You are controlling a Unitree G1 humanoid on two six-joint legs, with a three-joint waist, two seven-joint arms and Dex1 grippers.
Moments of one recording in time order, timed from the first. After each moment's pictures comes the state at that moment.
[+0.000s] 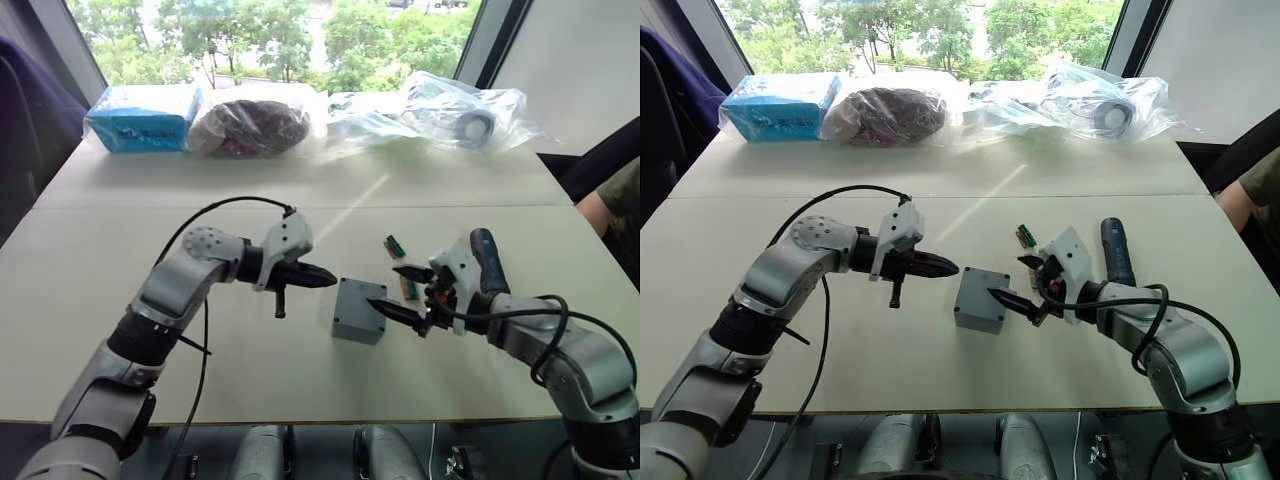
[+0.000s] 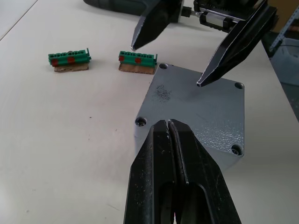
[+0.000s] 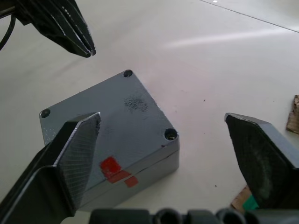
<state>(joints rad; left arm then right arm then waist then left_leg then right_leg) -0.66 0.55 -0.31 -0.09 -0.33 0.59 -1.15 -0.18 -0.65 -0.08 -0.51 0.61 0.88 0.60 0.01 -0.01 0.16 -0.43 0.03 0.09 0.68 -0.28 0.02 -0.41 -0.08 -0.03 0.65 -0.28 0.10</state>
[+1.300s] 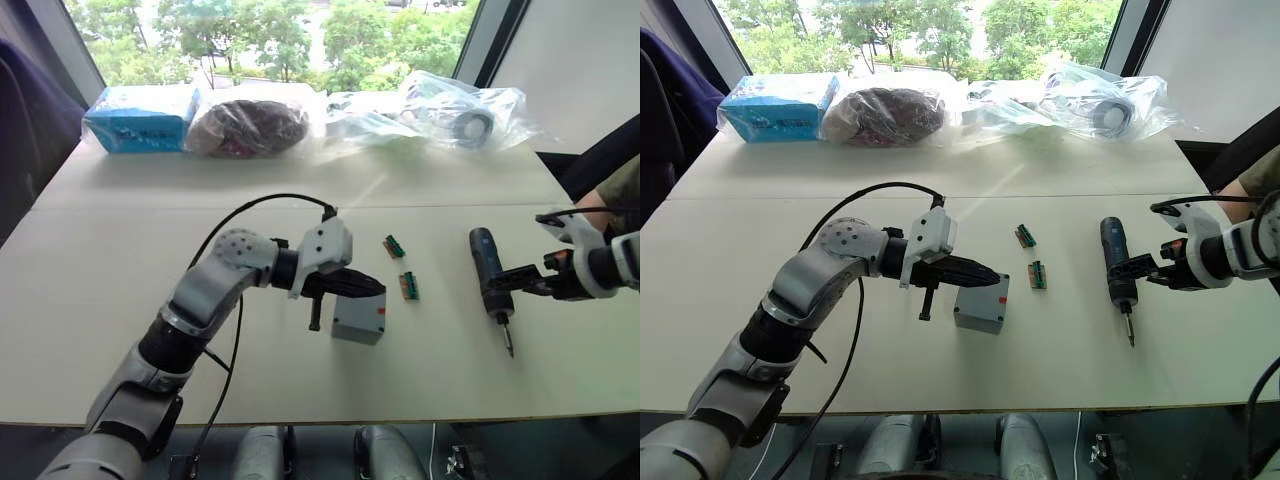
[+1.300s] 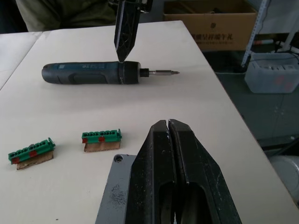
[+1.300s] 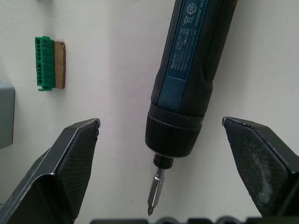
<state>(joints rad) -0.67 0.41 -0.35 -0.21 -0.35 0.54 -1.11 -0.80 -1.16 0.18 0.34 0.79 1.58 0.64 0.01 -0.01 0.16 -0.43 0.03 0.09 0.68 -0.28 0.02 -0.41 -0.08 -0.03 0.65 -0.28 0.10</state>
